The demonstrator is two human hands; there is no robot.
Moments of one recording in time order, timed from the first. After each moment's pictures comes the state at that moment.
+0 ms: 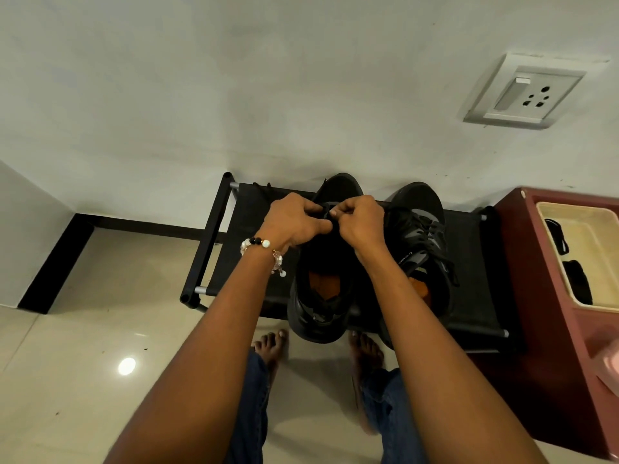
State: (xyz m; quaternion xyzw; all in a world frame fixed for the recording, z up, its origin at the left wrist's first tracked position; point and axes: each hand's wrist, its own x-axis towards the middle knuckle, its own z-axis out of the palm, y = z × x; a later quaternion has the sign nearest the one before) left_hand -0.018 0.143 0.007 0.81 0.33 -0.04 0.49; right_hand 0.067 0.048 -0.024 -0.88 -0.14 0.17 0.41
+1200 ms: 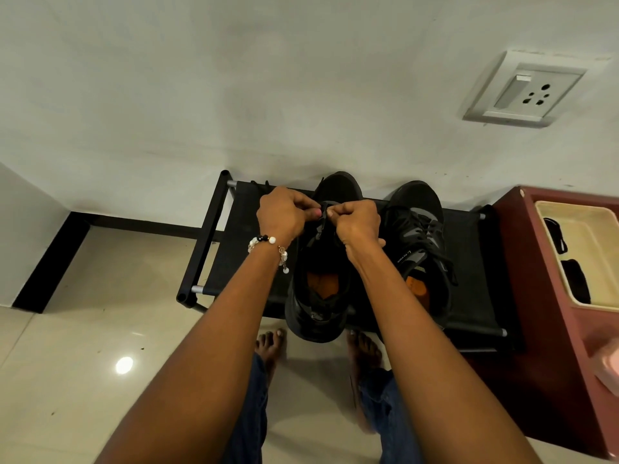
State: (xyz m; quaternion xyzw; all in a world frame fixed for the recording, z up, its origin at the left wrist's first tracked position) left_hand -0.003 0.154 -0.029 0.79 0.39 0.11 0.46; right_hand 0.063 0.059 -0.039 -0.86 -0.01 0.19 0.47
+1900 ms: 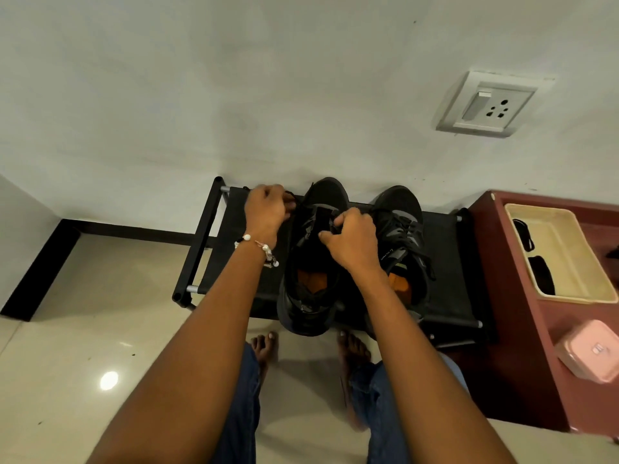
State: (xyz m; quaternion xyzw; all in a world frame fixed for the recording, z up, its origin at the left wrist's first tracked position) left_hand -0.007 0.149 -0.009 0.58 0.43 0.21 0.66; right_hand 0.041 0.014 -0.012 -0.92 -0.18 0.16 0.32
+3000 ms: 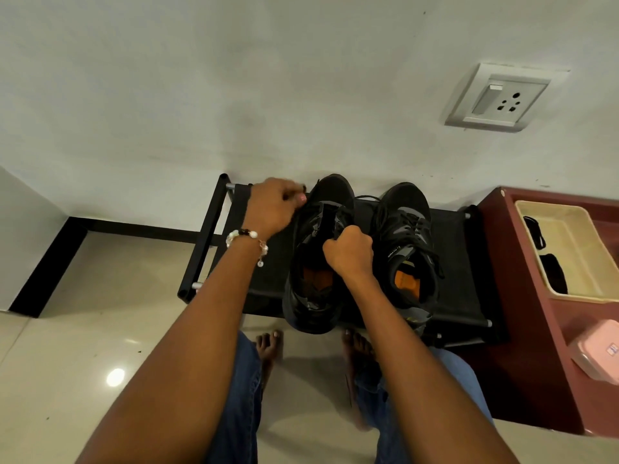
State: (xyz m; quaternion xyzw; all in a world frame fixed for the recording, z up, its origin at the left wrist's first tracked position) left_hand -0.021 0.159 0.005 0.85 0.29 0.10 0.42; right_hand 0.028 0.018 -0.030 -0.92 -0.13 0.20 0.31
